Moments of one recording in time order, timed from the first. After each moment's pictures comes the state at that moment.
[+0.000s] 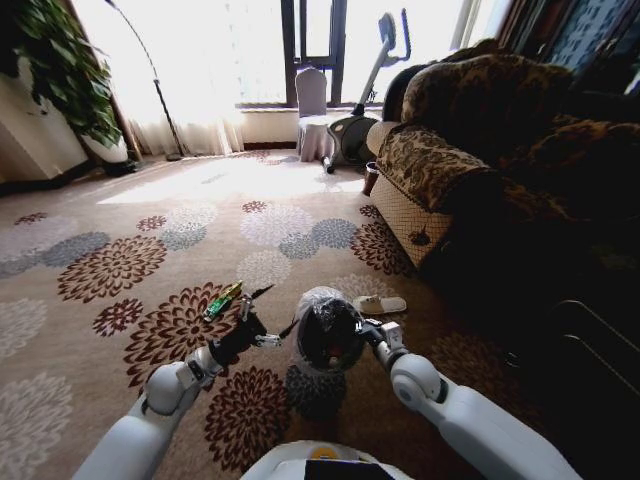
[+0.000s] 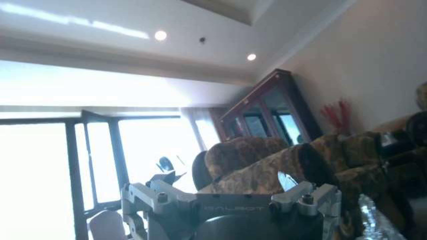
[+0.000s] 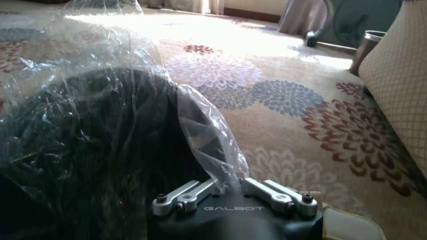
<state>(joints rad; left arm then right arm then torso) 1.49 -1.13 -0.65 -1.97 -0.31 -0.60 0.43 -1.05 0.74 -0.10 1.99 0.67 -0.38 0.28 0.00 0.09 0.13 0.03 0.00</state>
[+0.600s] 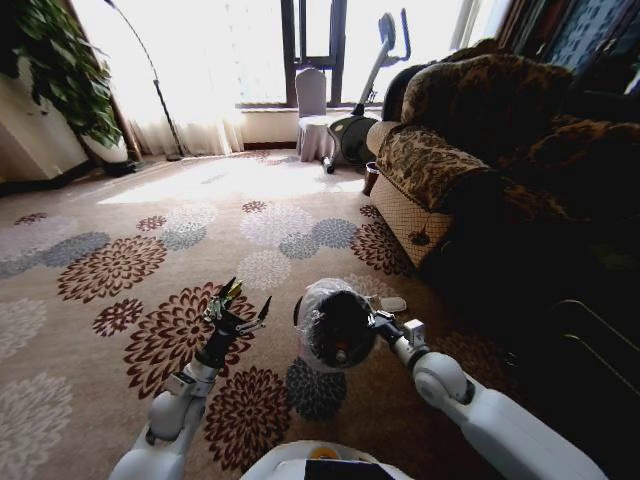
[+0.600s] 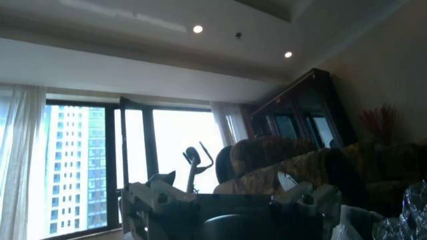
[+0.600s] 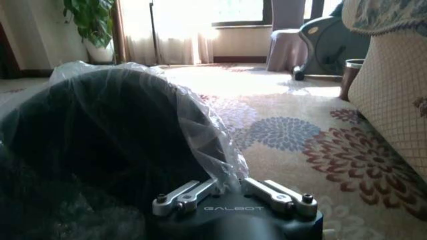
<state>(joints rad) 1.55 -1.24 -0.65 -1.99 -0.31 -0.59 0.39 -1.09 0.76 -0.02 2.02 0.75 -0.20 0.29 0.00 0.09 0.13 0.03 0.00</state>
